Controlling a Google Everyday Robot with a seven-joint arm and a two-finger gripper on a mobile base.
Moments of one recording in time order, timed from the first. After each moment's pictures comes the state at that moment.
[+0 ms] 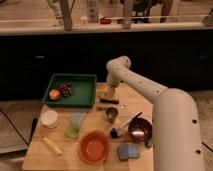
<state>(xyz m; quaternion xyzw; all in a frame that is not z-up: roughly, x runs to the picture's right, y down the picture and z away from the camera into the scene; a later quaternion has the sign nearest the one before) 0.039 0.019 0.949 -0.26 -0.08 0.05 0.96</state>
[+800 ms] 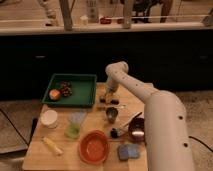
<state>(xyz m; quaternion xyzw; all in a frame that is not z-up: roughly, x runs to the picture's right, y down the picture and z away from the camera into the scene) 0.036 0.063 0.971 -0.33 -0.08 0.08 0.94</state>
